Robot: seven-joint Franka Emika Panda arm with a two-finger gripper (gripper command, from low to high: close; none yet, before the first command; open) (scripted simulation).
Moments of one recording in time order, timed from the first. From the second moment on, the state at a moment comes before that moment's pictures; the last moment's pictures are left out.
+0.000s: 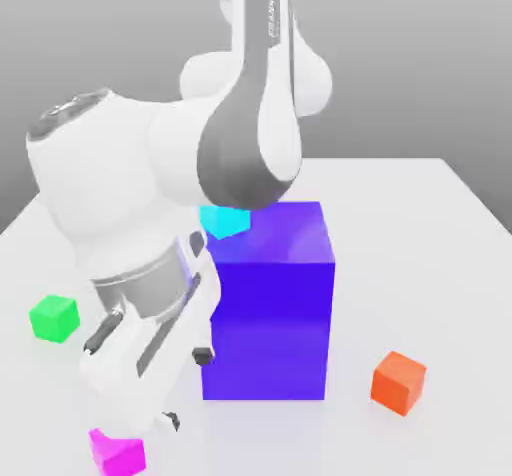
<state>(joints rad) 0.02 0.25 -0.23 -2.34 0.48 2.51 2.22</state>
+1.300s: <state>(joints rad) 0.13 0.19 -0.66 -2.53 0.20 2.68 2.88</state>
